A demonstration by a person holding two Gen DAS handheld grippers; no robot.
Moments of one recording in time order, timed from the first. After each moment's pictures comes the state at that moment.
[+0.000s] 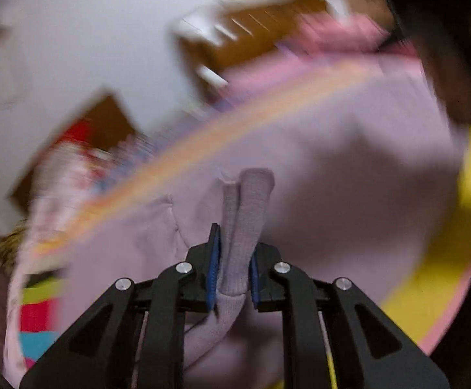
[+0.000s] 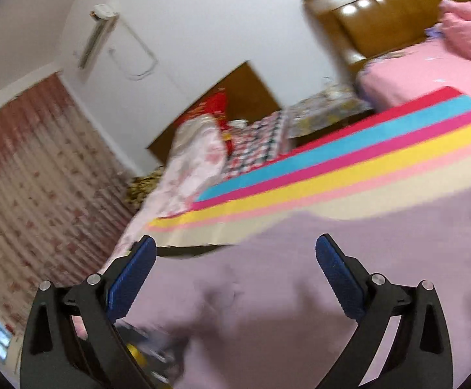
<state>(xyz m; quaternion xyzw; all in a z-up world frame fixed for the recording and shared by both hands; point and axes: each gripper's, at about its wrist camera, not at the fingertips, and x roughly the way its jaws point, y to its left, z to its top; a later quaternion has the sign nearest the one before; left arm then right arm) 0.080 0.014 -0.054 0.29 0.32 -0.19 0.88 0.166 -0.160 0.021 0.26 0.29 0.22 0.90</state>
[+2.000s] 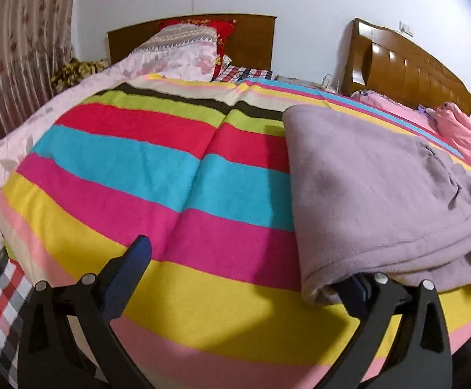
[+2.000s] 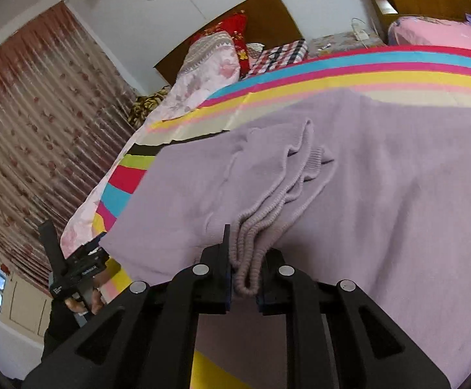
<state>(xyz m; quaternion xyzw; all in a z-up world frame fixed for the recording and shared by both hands) 0.063 0.245 -0.059 -0.04 0.37 0.06 0.93 0.152 -0.062 -0.038 0.17 0.41 0.29 0.85</state>
